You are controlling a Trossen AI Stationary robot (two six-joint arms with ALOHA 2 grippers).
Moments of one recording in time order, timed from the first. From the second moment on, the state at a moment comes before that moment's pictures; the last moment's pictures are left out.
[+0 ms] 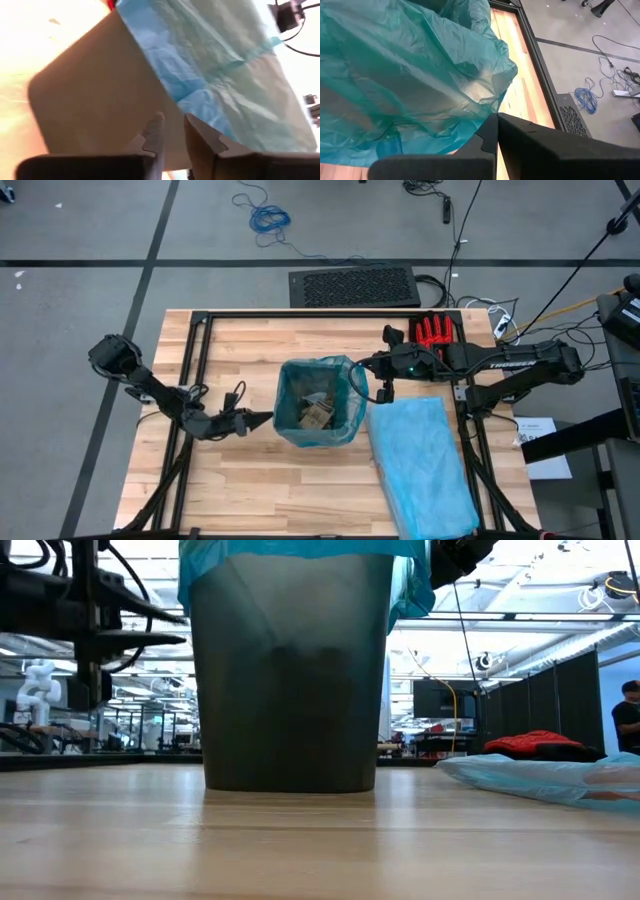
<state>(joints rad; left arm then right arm) -0.63 1.27 0.11 1.13 -0.84 -1.18 0.00 1.19 1.07 -0.53 0.33 -0.16</state>
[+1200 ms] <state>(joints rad) -0.53 1.33 0.13 1.18 -0.67 -1.13 0.00 1.19 1.07 -0.52 0.33 -0.16</state>
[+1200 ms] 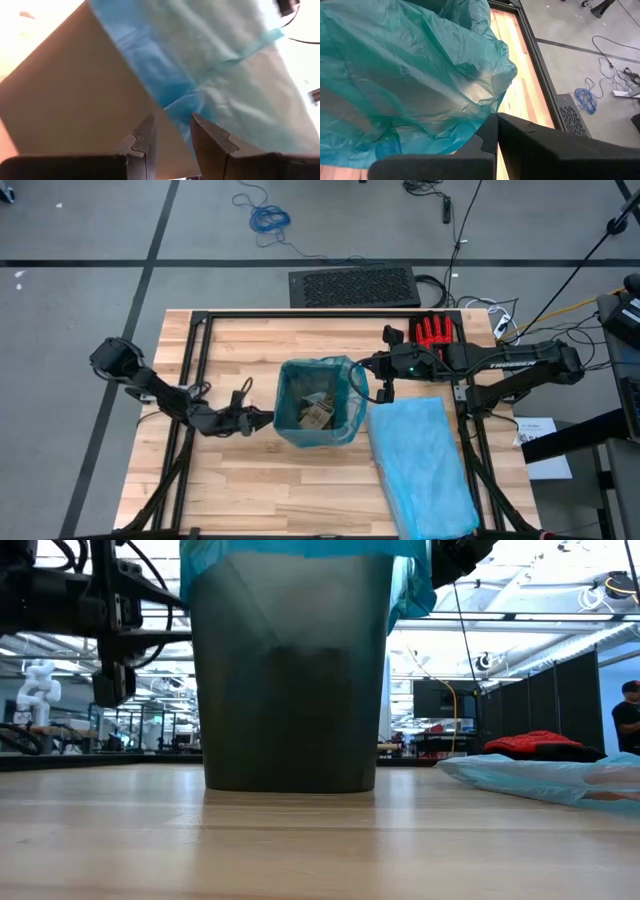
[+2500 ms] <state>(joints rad) -0.57 1.29 0.16 1.56 -0.55 -0.62 0.00 1.19 1.07 -0.51 0.33 -0.18</state>
